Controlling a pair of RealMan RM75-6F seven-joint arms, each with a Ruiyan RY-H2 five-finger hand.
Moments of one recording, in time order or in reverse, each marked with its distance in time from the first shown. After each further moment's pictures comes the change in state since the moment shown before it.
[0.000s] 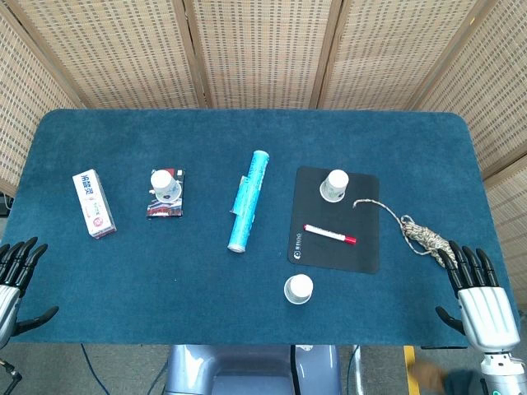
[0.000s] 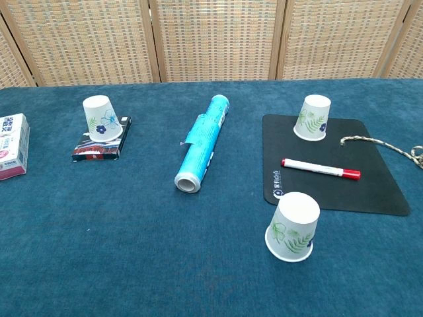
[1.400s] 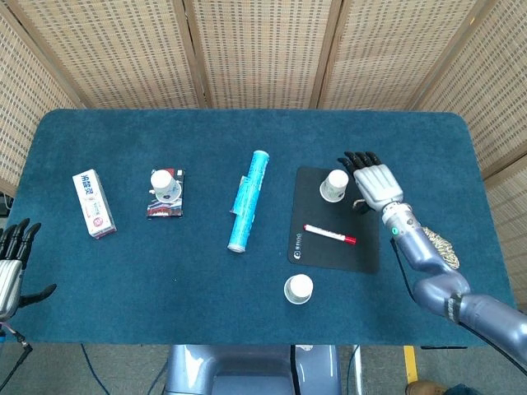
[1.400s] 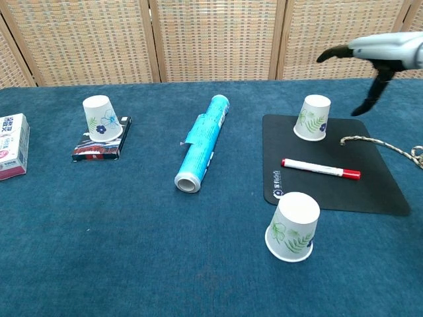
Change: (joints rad) left arm -0.074 -0.055 -0.111 -0.032 -0.271 -0.153 0.146; right arm 0.787 -0.264 0.316 0.488 0.519 -0.938 0.053
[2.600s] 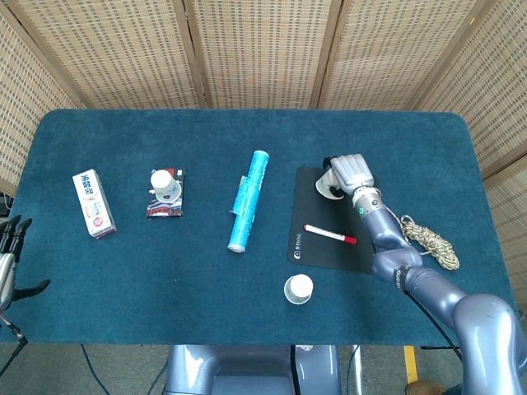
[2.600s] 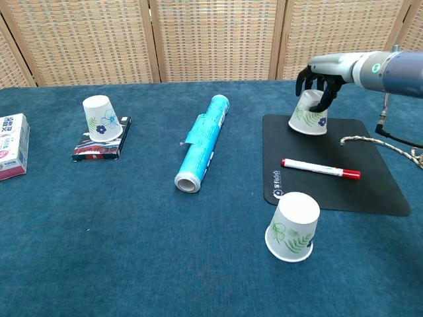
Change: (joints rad) left arm -0.027 0.010 -0.019 0.008 -0.095 -0.048 -0.008; right arm 0.194 -0.261 -0.044 0.402 0.091 -0.091 0.044
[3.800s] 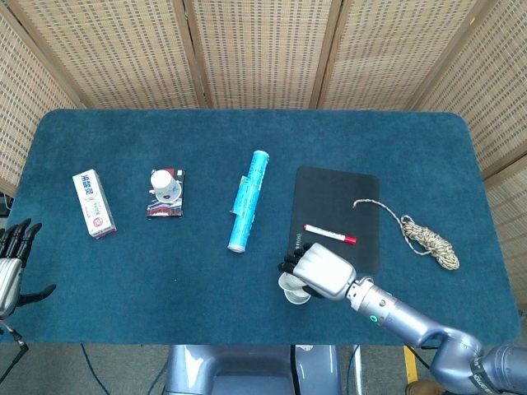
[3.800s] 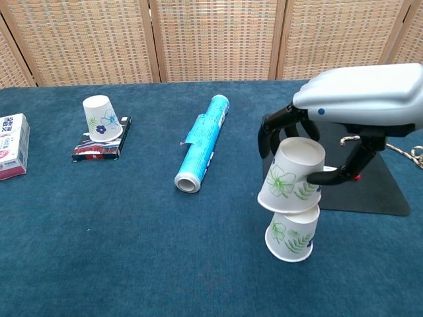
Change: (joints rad) left arm 0.003 0.017 0.038 -0.001 0.077 0.014 -0.041; right arm -0.219 0.497 -0.252 -1.041 -0.601 0.339 -0.071
